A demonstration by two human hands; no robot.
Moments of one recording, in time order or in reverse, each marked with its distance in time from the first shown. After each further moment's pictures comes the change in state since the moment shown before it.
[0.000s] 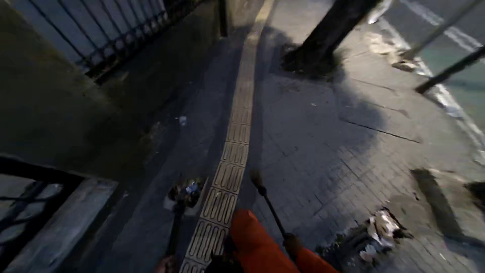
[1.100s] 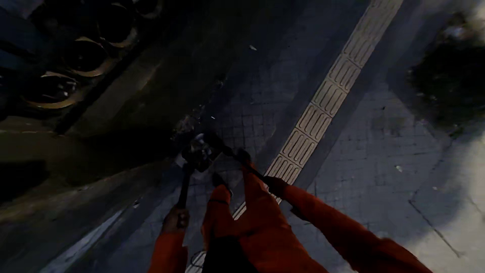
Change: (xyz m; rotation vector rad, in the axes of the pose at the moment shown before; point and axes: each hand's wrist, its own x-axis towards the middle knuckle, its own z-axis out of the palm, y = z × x) left_hand 0.479 0.643 0.417 -0.224 0.361 -0.216; right_hand 0.293 -1.111 -0.019 -1.121 -0.452 -0.338
